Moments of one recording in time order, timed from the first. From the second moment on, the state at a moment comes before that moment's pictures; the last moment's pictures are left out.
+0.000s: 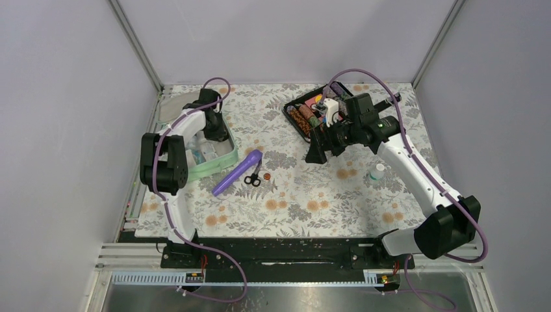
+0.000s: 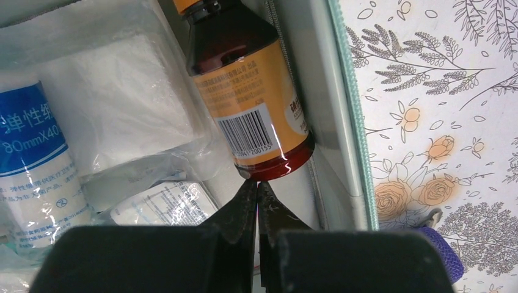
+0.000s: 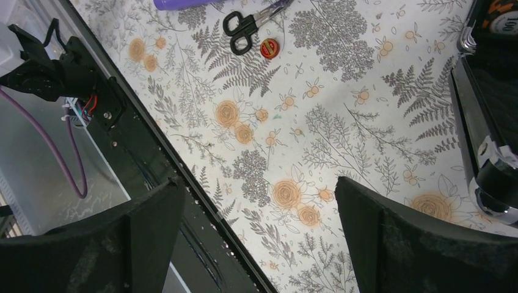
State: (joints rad) left arm -0.11 1.97 1.48 -0.62 -0.02 -0.28; right arm 0.40 1.39 1.32 -0.82 -0.60 -0.06
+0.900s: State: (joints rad) left arm -0.16 1.31 1.24 -0.20 0.31 -0.33; right arm -0.12 1.18 1.12 -1.03 -0.08 -0.28
